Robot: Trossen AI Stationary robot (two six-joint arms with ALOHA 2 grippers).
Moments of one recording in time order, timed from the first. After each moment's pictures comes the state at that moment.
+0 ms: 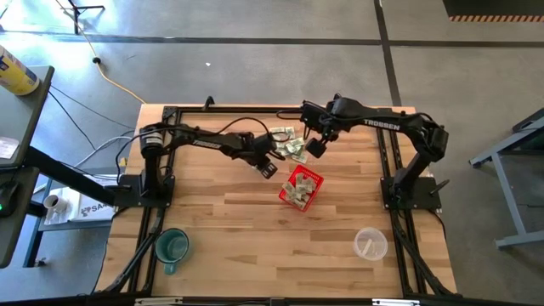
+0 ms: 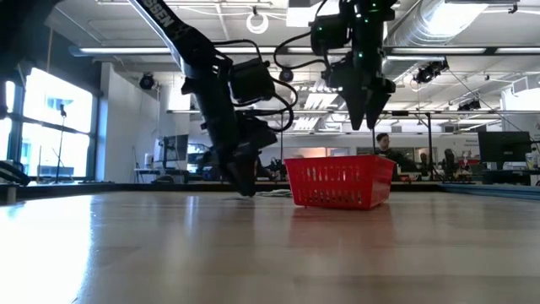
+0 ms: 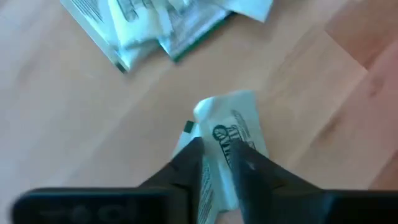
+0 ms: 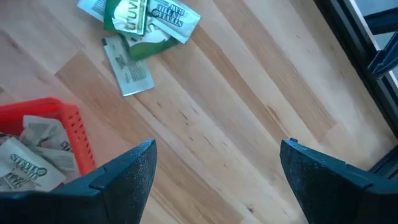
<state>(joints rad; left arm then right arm) 0.27 1.91 1.17 -0.37 -0.11 -0.43 -0.42 1.69 1.43 -1.17 0.19 0.30</state>
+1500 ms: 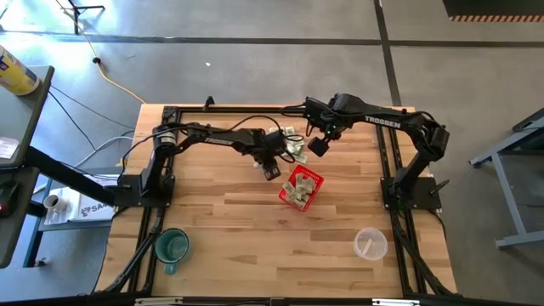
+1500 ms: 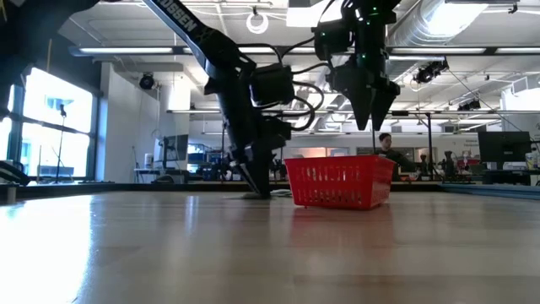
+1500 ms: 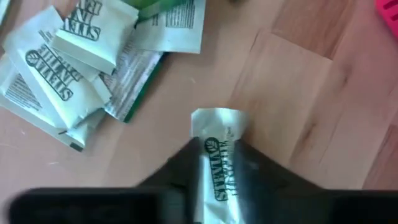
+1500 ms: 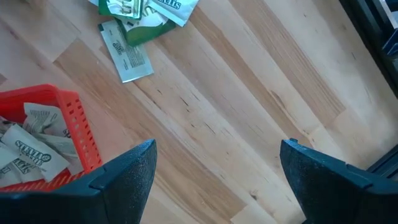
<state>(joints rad) 0.28 2.04 1.37 -0.51 -0.04 -0.11 -0.47 1.69 1.43 -1.21 0.12 0.29</state>
